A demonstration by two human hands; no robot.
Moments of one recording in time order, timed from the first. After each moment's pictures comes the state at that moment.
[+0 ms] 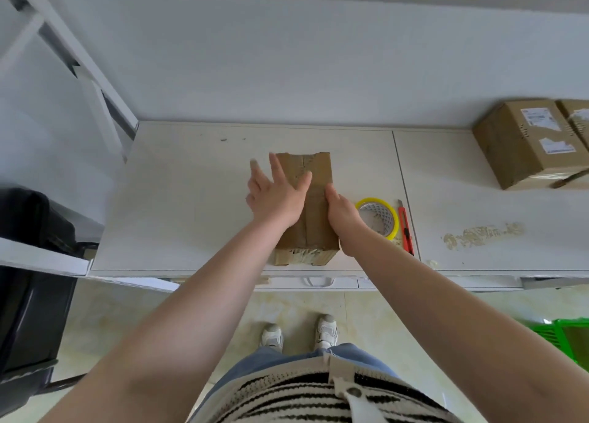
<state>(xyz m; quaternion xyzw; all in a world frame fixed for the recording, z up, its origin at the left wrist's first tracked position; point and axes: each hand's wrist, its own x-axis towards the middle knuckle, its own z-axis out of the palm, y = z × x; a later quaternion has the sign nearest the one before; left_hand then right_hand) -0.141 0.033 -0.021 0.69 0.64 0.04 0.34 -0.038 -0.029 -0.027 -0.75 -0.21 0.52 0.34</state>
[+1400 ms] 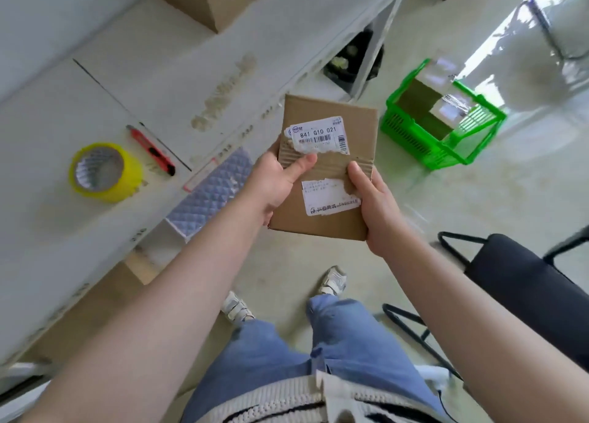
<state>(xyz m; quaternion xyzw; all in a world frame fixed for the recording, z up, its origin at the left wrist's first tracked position) 0.098 -0.300 -0.043 0.67 0.30 -0.10 0.67 0.122 -0.467 -0.058 -0.64 0.14 0.31 0.69</state>
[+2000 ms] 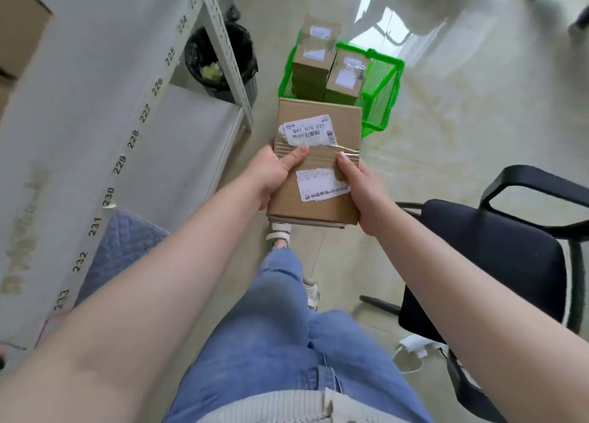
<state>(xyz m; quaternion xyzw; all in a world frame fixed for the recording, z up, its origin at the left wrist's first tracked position) 0.350 -0.492 -0.137 0.67 0.22 -0.30 0.64 0.309 -0.654 -0.134 -0.62 0.33 0.22 0.67</state>
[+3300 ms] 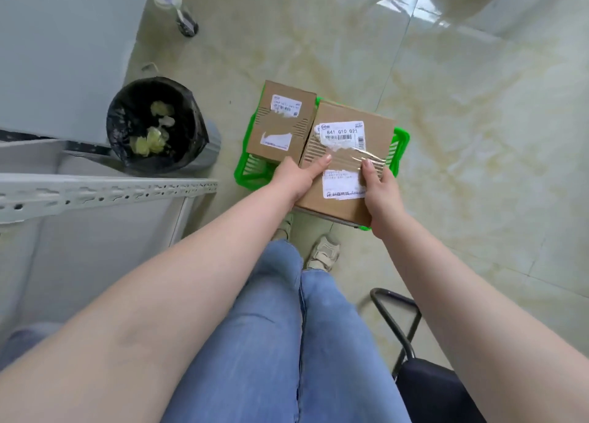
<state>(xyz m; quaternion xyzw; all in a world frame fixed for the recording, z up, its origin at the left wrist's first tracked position) 0.792 -0.694 -0.320 0.71 0.31 -0.38 0.51 0.753 -0.846 -0.344 -0.65 0.44 0.20 0.59</state>
